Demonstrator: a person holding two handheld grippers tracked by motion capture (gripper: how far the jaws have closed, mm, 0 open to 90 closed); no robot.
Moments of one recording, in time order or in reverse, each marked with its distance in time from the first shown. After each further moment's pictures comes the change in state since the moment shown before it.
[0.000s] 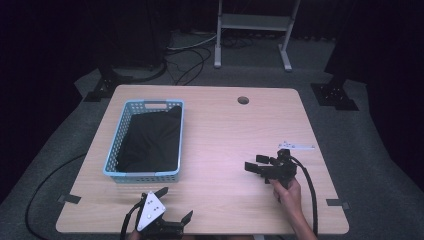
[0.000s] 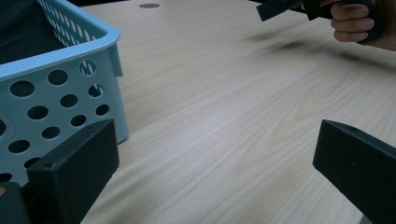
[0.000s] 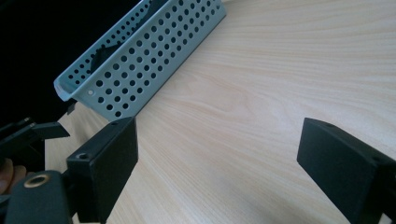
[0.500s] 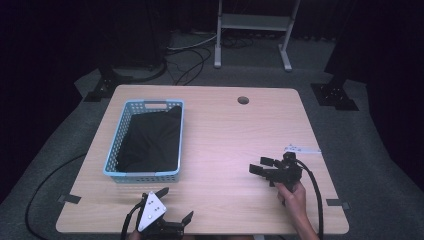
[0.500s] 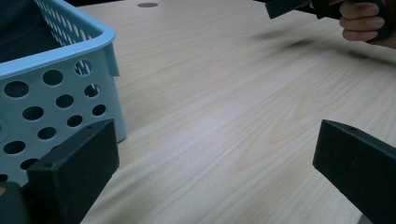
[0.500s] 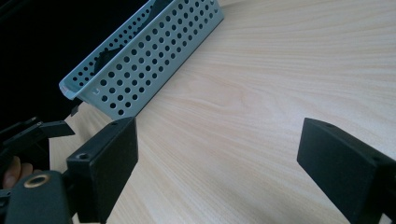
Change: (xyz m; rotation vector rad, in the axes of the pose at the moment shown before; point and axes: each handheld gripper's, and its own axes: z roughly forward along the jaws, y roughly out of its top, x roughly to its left) left arm -0.001 0.000 0.001 0.002 -0.002 0.005; right arm -0.003 -0.008 -0.014 -0.029 0.004 0.011
